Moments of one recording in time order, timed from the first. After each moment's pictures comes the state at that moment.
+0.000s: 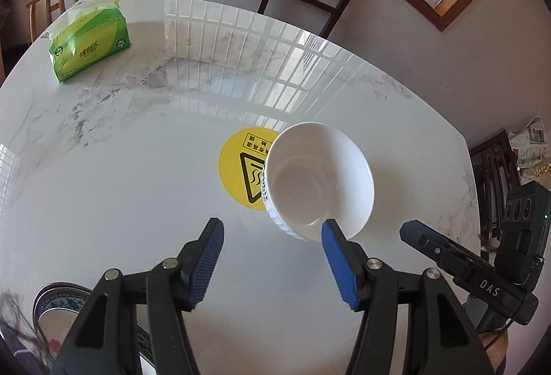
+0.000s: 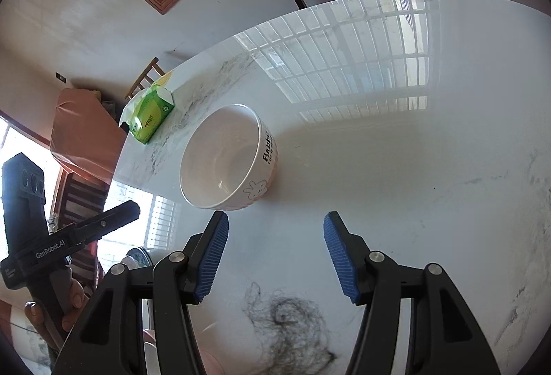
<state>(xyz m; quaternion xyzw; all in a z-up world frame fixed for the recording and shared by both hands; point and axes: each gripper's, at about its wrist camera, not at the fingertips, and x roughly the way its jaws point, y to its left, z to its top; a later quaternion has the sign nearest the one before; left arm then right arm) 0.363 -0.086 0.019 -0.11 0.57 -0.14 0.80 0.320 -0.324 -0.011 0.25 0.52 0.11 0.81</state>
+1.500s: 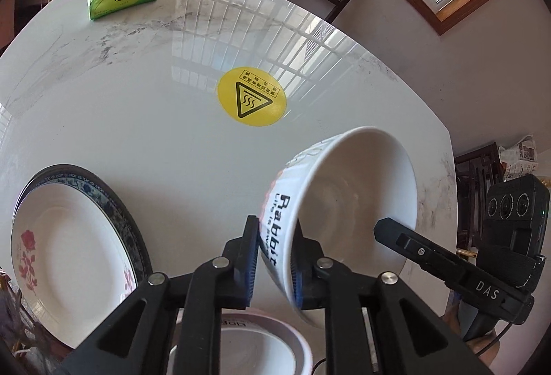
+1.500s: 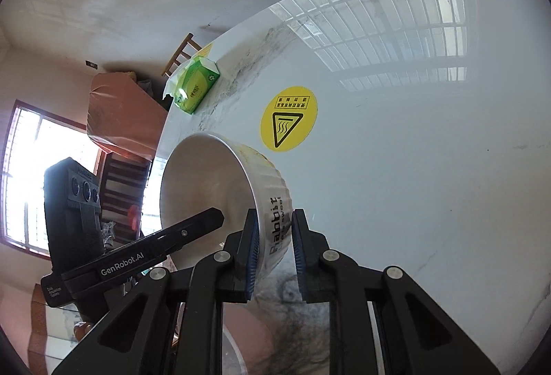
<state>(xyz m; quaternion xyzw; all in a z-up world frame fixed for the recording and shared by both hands) 0.253 -0.078 0.041 -0.16 0.59 -0.13 0.78 0.285 -0.303 0.009 0.30 0.55 0.21 0.75</state>
